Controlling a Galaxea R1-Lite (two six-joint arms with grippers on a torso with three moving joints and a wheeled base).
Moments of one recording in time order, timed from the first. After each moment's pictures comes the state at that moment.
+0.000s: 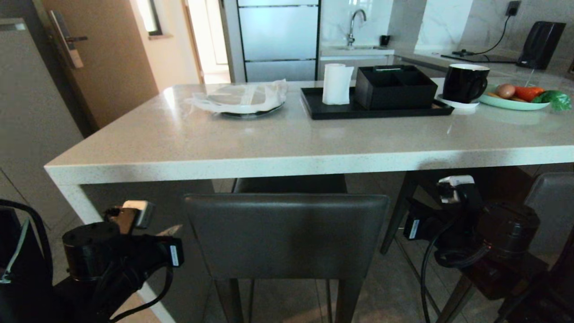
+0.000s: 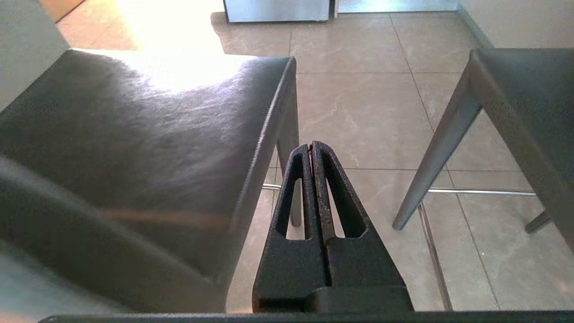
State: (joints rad) left arm -0.23 1.93 -0.16 -1.52 0.08 -0.08; right arm 0.37 1.90 -0.31 -1.50 -0.20 0.02
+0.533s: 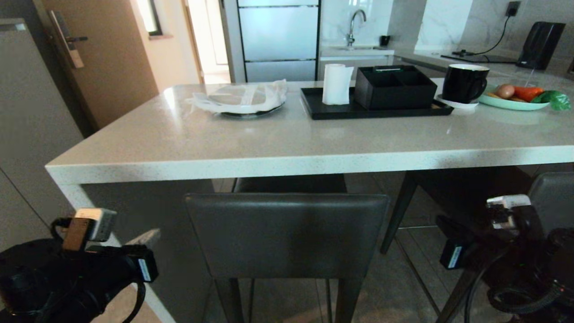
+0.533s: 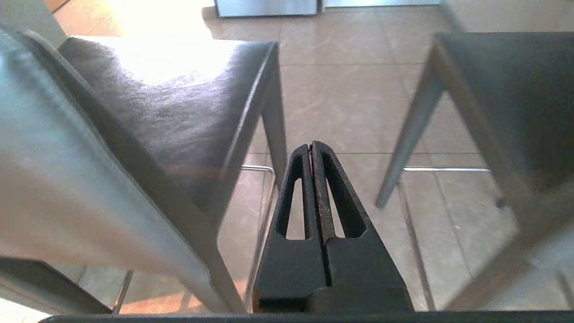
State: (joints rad) left arm -0.22 1.69 -0.01 -1.52 0.08 -0.08; right arm 0.38 1.67 -0.07 -1.50 -0.24 0.02
